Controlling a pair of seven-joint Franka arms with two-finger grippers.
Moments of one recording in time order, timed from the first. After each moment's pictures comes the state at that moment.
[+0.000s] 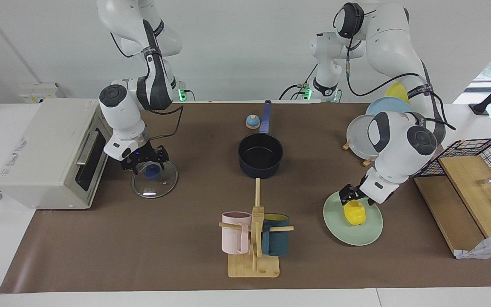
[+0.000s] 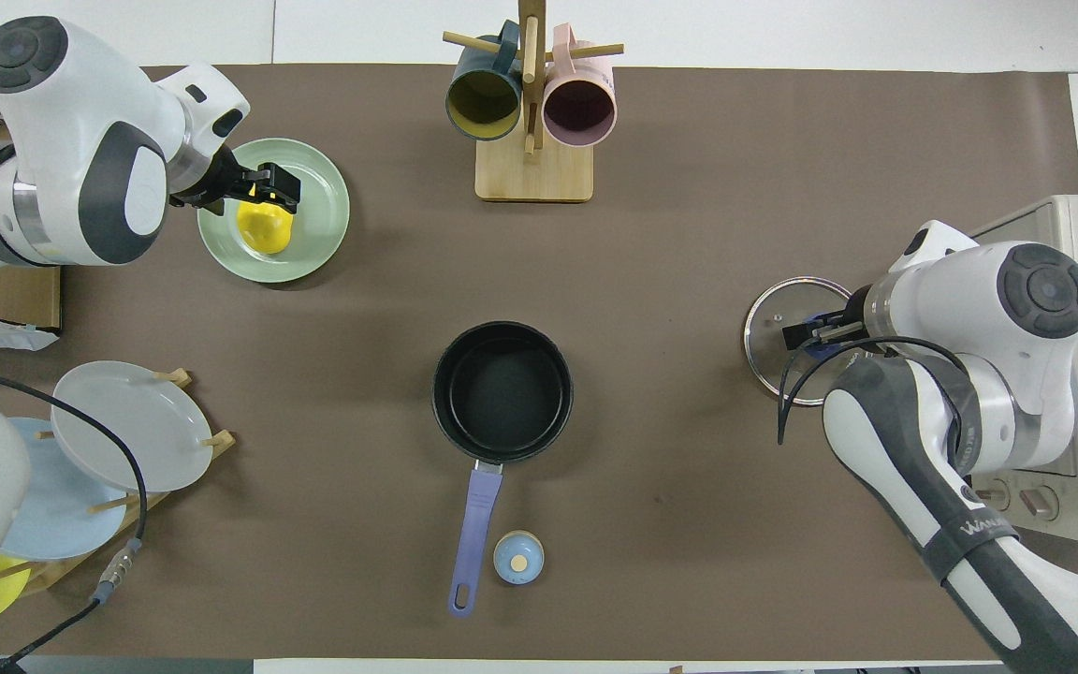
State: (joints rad) left arm -0.13 0.53 -0.04 -1.46 -0.05 2.00 -0.06; right arm 0.10 0.07 -0.02 -2.23 0.01 2.37 -0.15
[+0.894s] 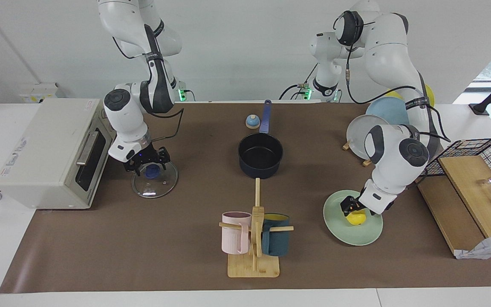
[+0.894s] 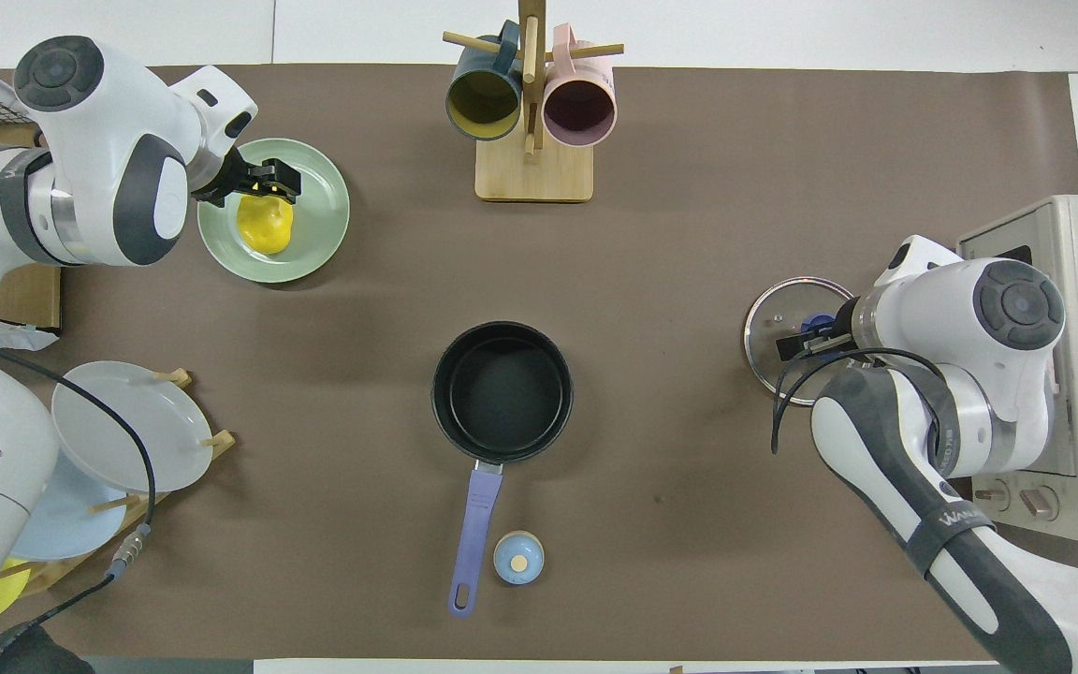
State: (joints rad) left arm -0.13 0.60 -0.03 -1.46 0.00 2.12 -0.12; right arm 0.10 0.11 -0.02 -2.26 0.01 2.42 -0.18
